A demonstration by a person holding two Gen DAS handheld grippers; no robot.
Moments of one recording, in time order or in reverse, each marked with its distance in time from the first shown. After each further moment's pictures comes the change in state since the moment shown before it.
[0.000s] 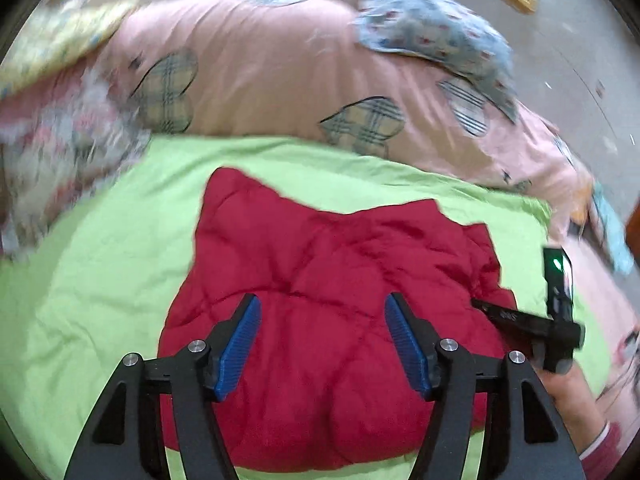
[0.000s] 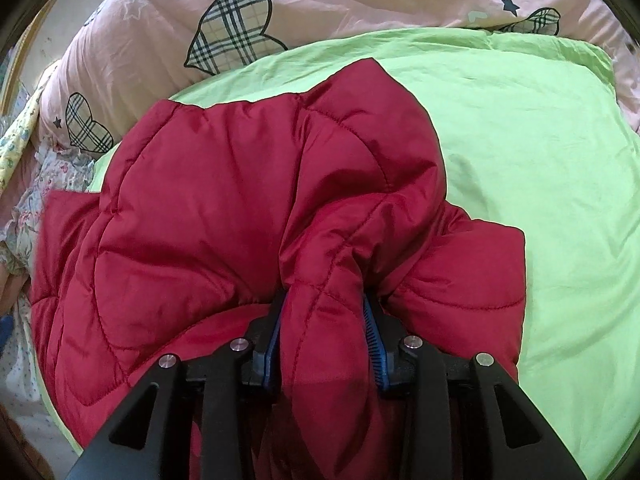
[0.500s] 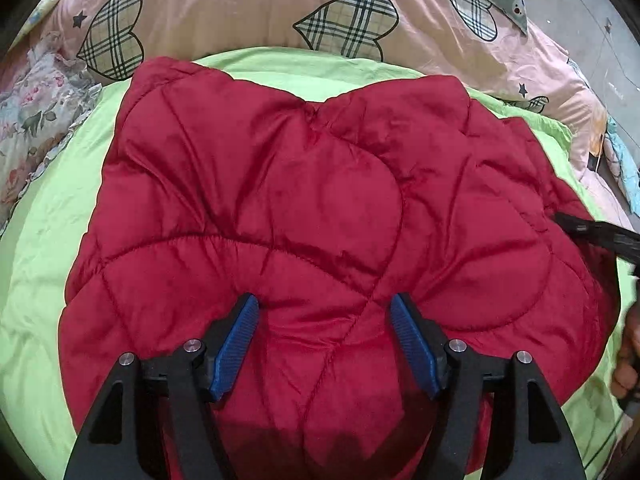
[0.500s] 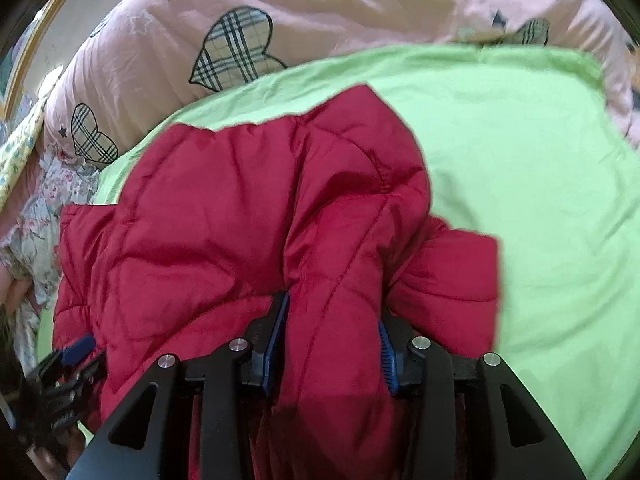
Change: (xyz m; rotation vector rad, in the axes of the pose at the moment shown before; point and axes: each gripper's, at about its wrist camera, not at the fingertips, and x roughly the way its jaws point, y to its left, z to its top) left arm 0.114 0.004 -0.032 0.050 0.240 0.021; right arm -0.055 0.005 -0.009 -0.017 -0.075 -0.062
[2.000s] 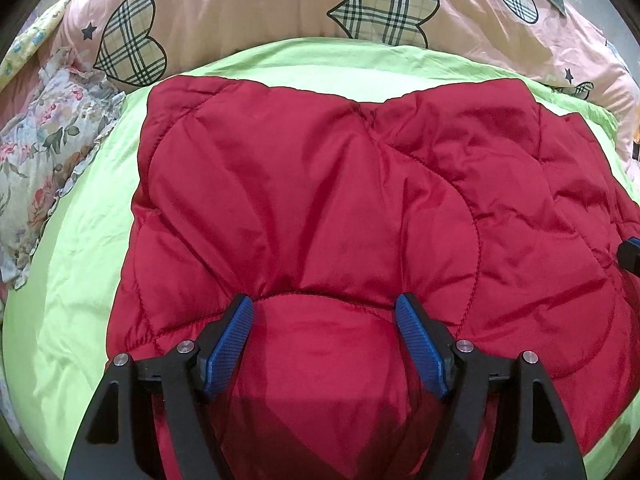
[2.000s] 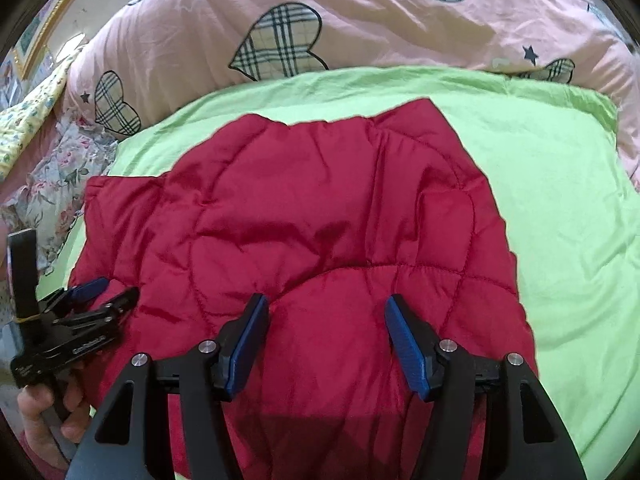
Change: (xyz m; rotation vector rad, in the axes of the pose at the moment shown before) left arm 0.035 0.012 0.039 0.024 0.056 0.181; right arm 0.002 0.044 0.001 -0.111 0.030 0.044
